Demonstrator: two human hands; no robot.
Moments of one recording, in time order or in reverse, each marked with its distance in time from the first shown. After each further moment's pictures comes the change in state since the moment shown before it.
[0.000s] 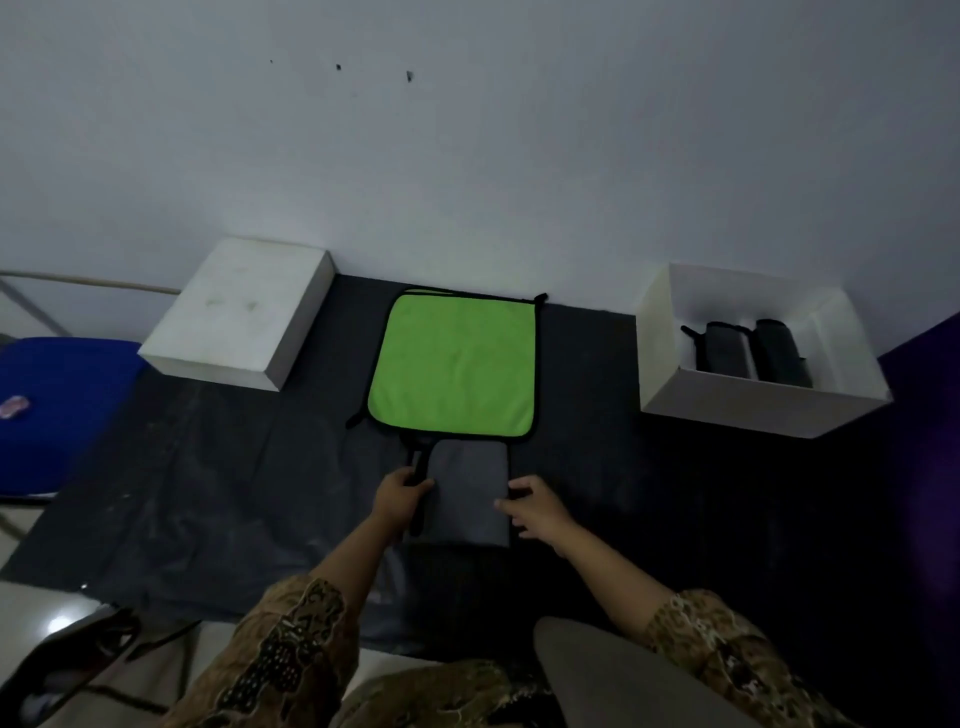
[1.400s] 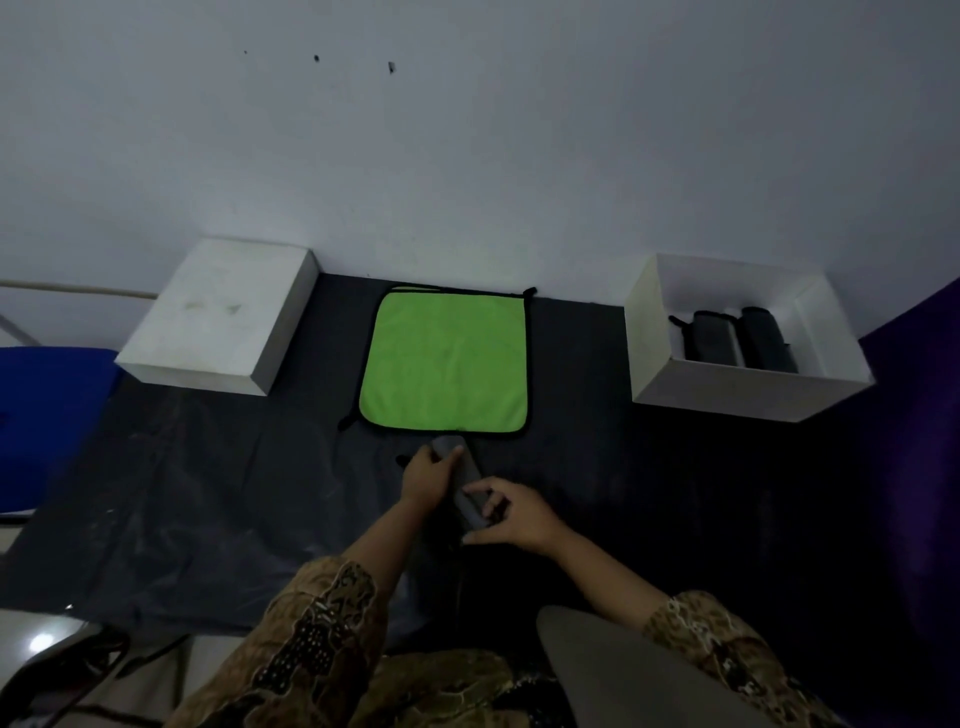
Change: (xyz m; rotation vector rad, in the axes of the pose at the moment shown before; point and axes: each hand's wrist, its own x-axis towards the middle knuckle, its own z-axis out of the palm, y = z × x) left_hand 0.006 0.038 0.030 0.002 -0.002 -0.010; right_hand -0.005 0.006 0.013 -0.205 -0.121 -0.476
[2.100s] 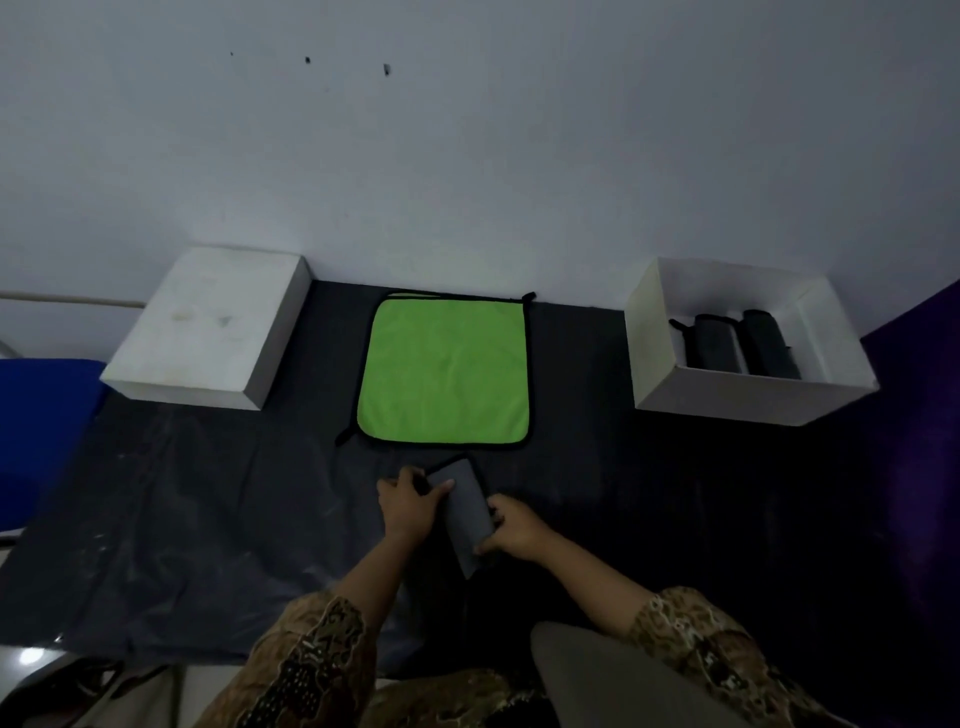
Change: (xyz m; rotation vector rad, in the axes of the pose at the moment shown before) left_hand 0.009 -0.035 -0.011 0.115 0.115 0.008; right_hand 0.025 -0.003 0.012 -0.048 -0.044 0.289
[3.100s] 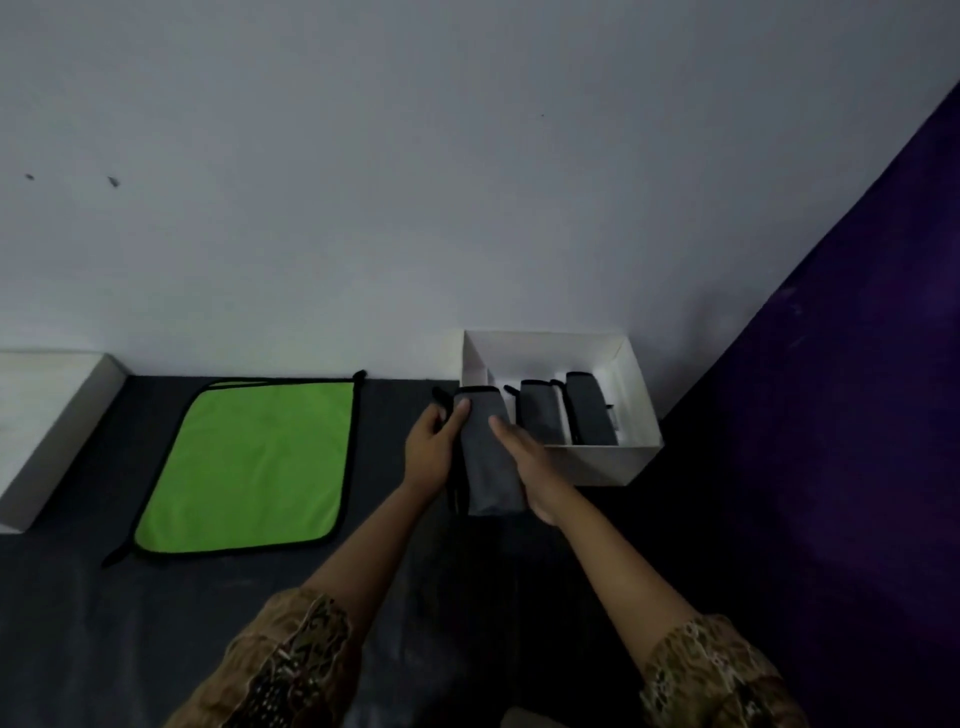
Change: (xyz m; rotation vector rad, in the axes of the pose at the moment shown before) left_hand -0.059 0.304 0.185 -0.510 -0.121 0.425; right_hand -0.062 0.057 -0.312 0.931 0.237 -0.205
